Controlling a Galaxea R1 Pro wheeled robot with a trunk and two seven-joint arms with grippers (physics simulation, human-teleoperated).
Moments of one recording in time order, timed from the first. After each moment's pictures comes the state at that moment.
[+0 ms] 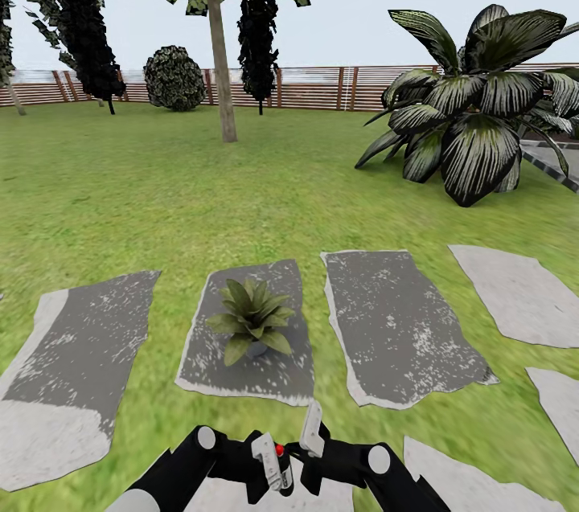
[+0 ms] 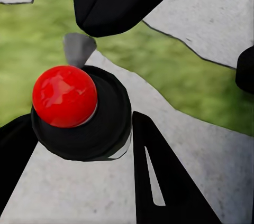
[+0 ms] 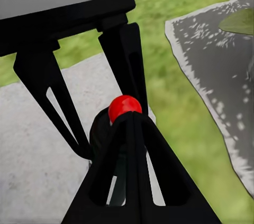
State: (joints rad) left arm -0.52 -0.08 -0.23 -0.50 -0.58 -0.10 -0.86; right arm -0.38 0.04 0.33 -0.74 0.42 -0.23 0.70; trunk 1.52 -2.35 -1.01
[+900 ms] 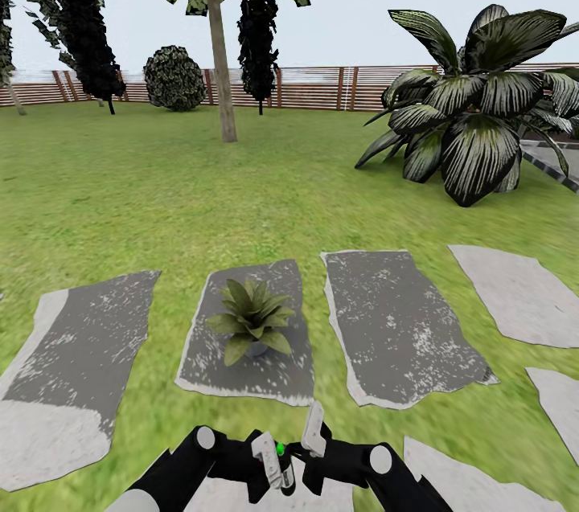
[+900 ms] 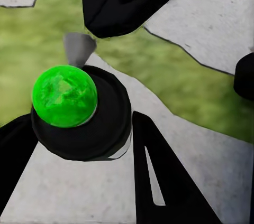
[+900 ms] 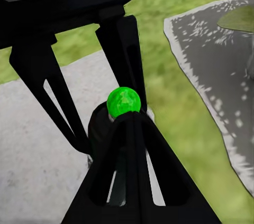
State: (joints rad) left arm -0.52 -0.07 -0.23 -0.49 -0.55 -0.10 -0.86; right arm -0.38 0.03 0.33 -0.74 0.42 -0.23 0.70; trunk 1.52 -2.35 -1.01
